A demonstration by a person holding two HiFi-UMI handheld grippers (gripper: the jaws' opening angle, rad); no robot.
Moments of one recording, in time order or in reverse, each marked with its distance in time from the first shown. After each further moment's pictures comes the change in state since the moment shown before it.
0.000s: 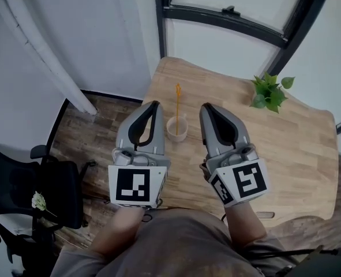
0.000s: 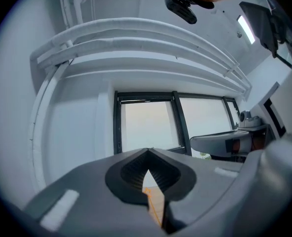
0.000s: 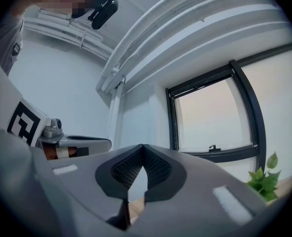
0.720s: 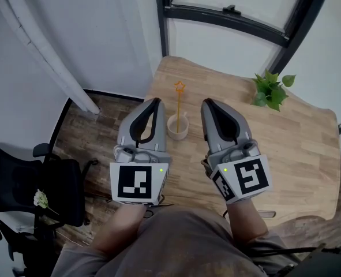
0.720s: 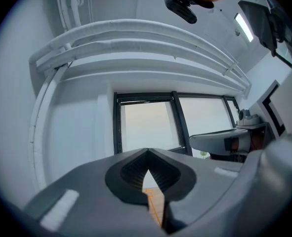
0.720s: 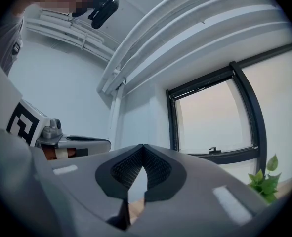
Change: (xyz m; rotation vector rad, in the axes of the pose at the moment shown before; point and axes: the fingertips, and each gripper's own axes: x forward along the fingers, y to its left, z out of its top) left arm 0.000 -0.008 0.005 0.019 -0.009 0.010; right arm -0.004 -0.005 0.007 -0.008 -0.020 0.008
